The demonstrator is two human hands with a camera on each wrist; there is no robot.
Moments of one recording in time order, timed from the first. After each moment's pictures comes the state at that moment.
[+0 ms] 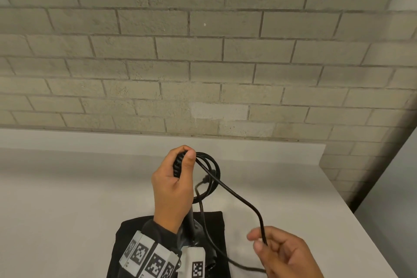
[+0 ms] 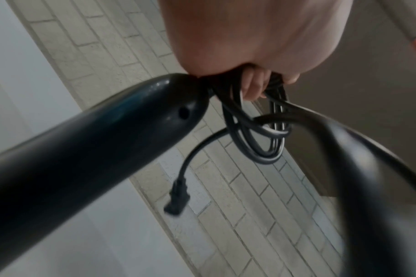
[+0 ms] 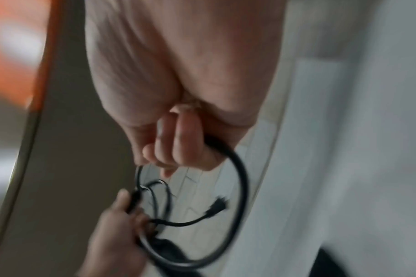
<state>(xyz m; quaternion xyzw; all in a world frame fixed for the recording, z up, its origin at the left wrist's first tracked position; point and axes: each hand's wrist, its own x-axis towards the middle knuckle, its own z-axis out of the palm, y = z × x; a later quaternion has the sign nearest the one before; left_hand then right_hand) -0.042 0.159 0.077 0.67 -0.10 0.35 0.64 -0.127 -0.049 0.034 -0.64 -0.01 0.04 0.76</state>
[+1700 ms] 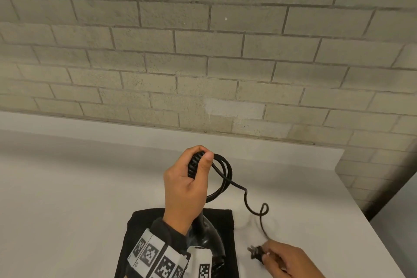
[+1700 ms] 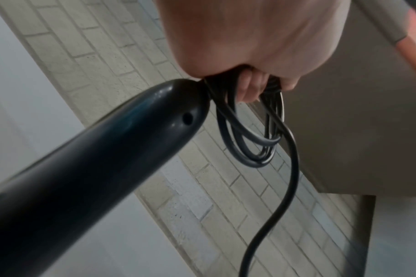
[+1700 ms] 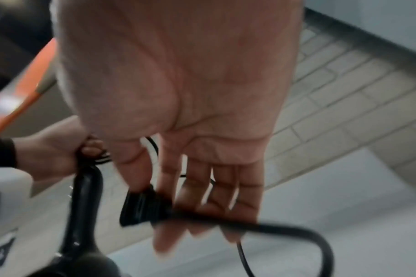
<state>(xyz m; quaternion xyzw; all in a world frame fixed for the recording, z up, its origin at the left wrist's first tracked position) -0.054 0.163 0.081 0.71 -0.11 0.37 0.59 -0.103 -0.066 0.001 -0.93 -0.09 0.11 0.35</state>
